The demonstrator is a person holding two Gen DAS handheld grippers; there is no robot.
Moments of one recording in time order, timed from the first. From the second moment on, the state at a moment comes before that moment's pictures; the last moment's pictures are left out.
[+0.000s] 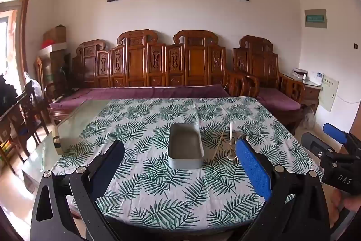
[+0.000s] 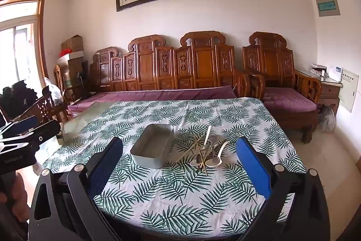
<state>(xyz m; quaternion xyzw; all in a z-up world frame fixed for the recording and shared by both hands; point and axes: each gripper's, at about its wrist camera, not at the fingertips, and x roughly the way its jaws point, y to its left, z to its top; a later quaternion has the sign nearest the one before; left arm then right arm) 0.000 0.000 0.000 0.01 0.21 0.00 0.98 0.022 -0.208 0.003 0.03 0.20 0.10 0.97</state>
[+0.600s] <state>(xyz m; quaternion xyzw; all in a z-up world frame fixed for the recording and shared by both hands) -0.003 0.000 -0.005 0.00 0.21 0.00 0.98 0.020 -0.207 0.000 0.02 0.21 0.10 0.97</state>
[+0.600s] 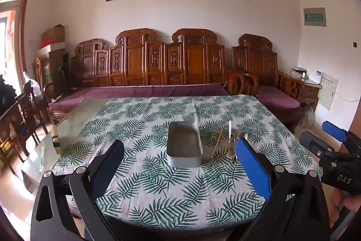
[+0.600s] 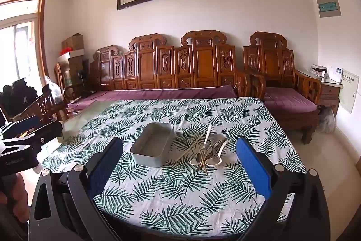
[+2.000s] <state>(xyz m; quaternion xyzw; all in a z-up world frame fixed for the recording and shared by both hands) -0.005 -0.006 0.004 0.01 0.21 -0.01 0.98 0.021 -0.206 0.000 0.03 0.21 0.10 0.97</state>
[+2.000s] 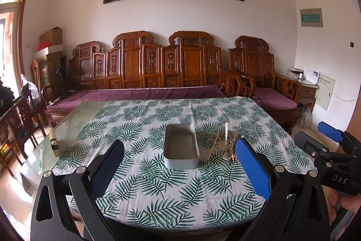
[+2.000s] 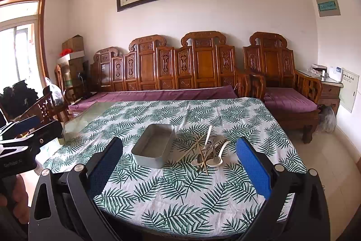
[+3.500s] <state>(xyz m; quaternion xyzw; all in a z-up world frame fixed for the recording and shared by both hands) 0.062 -0.014 -0.055 0.01 0.29 -0.03 0.96 0.087 -0.231 -0.051 0.01 0.26 0.09 0.96</state>
